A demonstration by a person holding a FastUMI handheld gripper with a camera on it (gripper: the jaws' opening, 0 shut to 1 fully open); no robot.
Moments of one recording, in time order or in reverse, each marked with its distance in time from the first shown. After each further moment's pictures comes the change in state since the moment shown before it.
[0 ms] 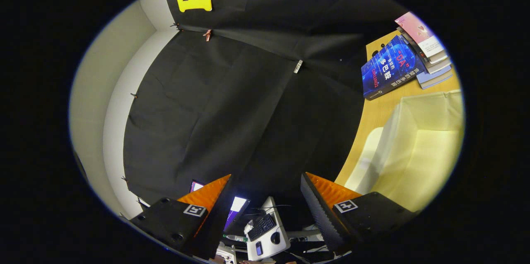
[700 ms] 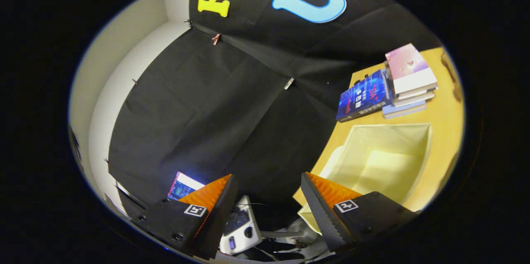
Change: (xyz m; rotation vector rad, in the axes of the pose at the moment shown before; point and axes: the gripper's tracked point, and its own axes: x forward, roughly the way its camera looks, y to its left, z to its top) arm -0.130 -0.015 0.017 -0.248 -0.058 -0.149
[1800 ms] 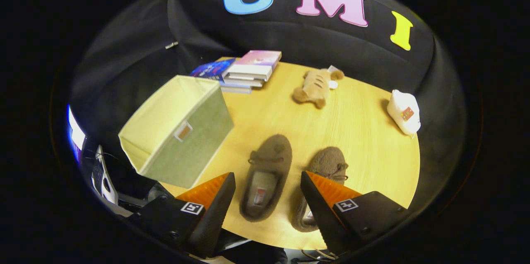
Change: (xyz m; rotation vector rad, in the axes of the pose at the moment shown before) arm -0.242 -0.248 -0.086 -0.307 0.204 -0.951
